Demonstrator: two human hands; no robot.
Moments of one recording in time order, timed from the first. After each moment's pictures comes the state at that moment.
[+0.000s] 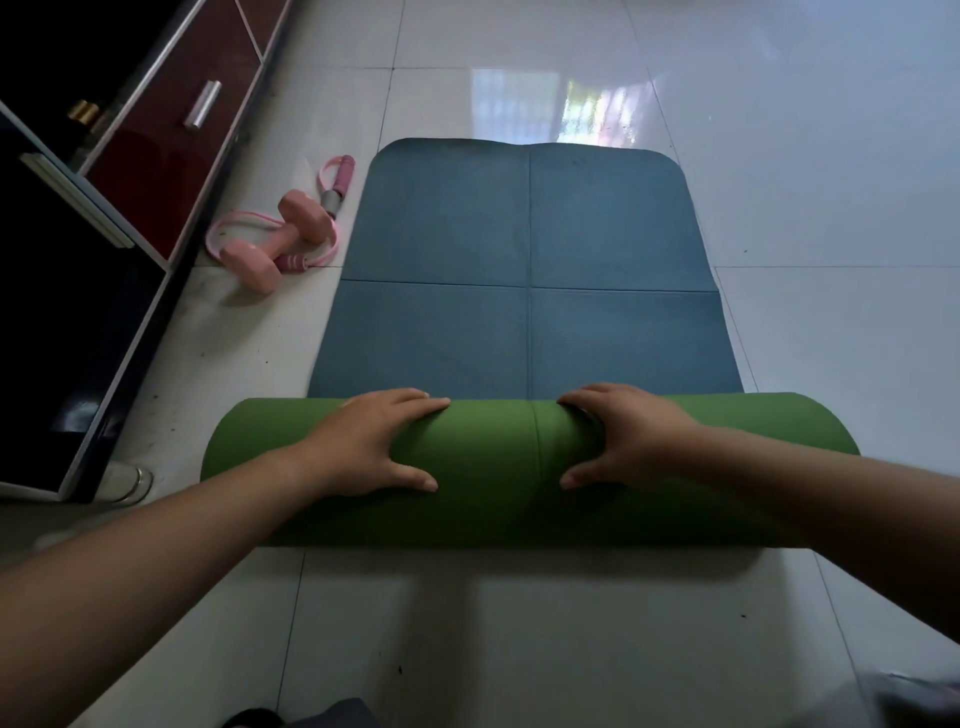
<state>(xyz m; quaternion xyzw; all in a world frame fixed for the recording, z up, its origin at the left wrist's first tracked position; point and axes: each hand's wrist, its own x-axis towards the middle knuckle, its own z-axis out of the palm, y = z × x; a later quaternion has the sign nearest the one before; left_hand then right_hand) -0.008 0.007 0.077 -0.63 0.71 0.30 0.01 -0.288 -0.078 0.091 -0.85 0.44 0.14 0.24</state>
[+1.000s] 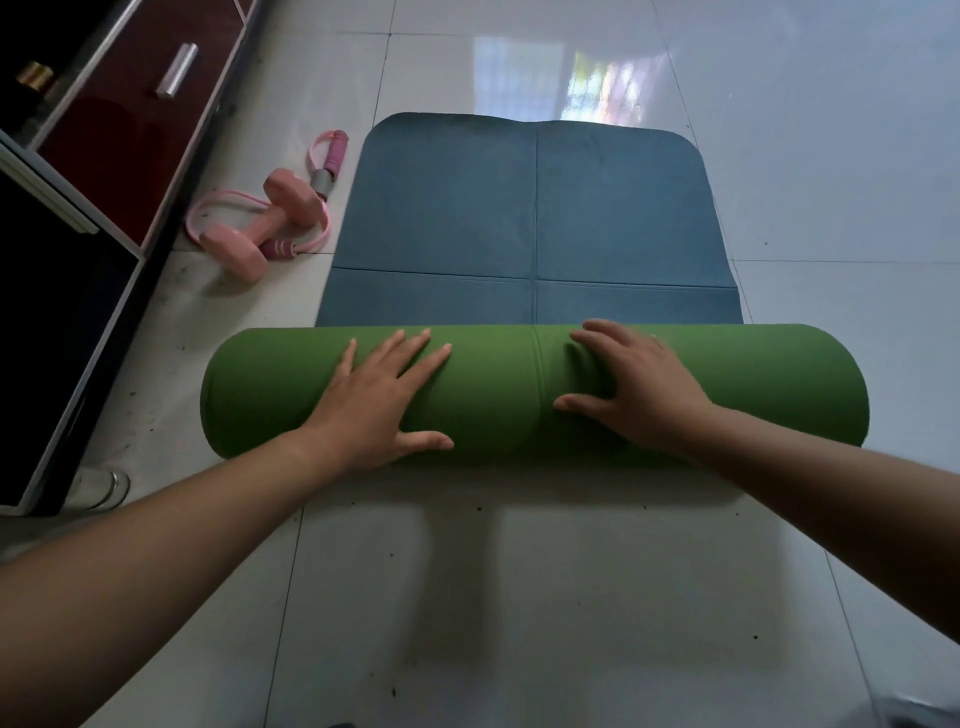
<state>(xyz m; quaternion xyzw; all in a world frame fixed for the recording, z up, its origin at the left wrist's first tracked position) -0.009 -0.029 0.056 -0.65 0.74 0.14 0.07 -0.279 -0.116 0.076 -0.86 0.48 0.01 0.17</state>
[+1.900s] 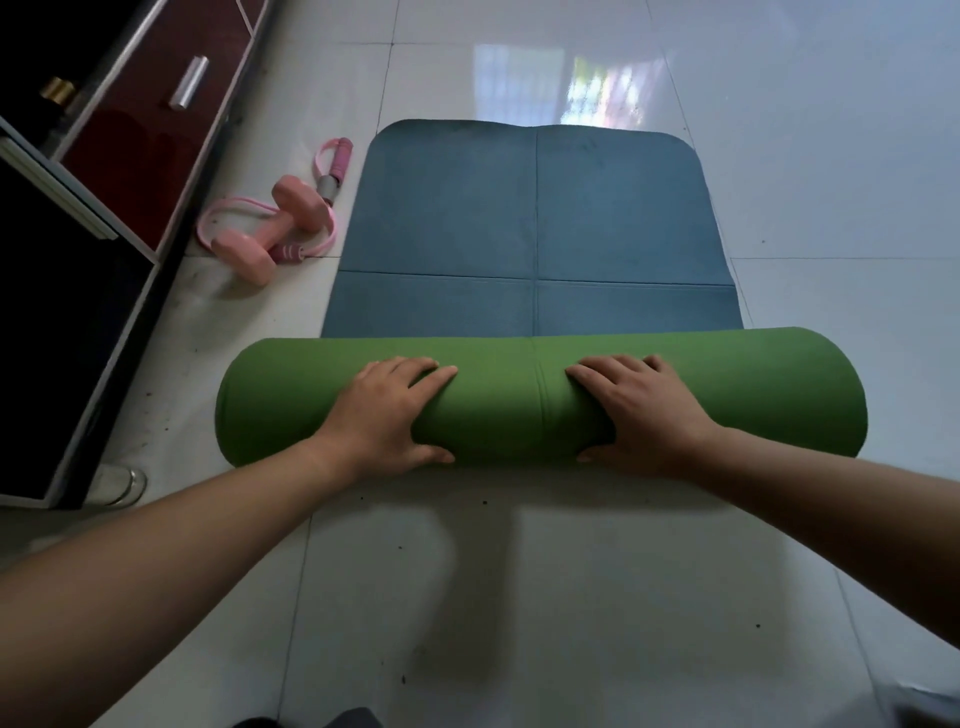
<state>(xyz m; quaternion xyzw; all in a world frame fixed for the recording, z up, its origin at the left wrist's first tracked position) -0.014 -0.017 0.057 -0.62 0.78 0.09 0.00 -0.289 -0.097 0.071 -0.91 0.39 0.14 0.06</state>
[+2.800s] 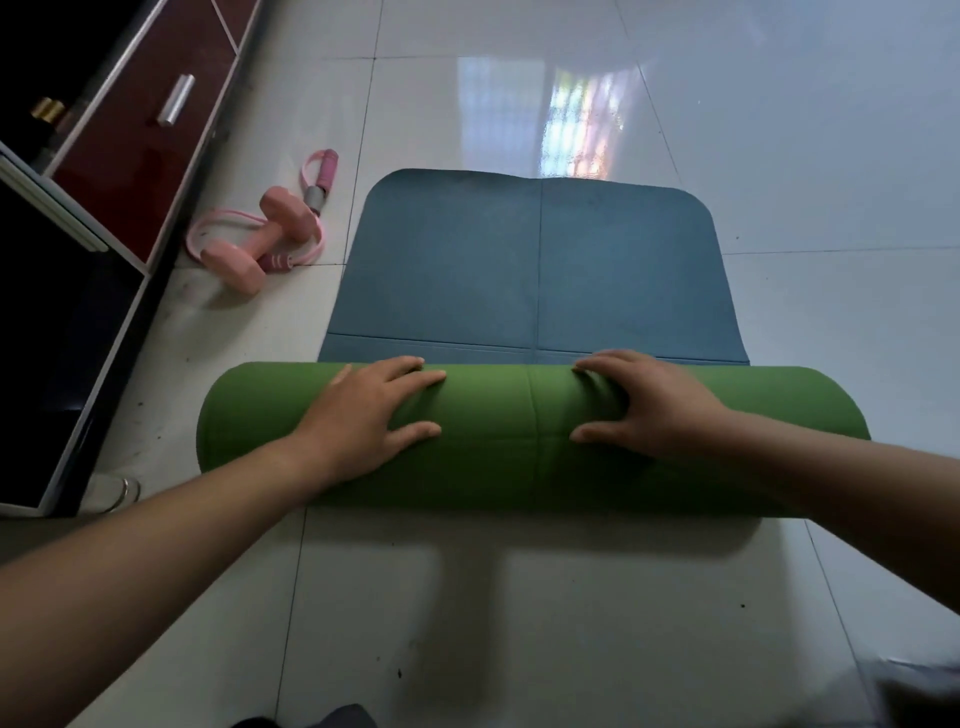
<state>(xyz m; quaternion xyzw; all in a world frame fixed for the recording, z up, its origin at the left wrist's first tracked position) -0.015 -0.008 0.077 -0.65 0.74 0.18 -0.05 -0.309 -0.088 0.092 -0.85 0.48 0.03 0.23</state>
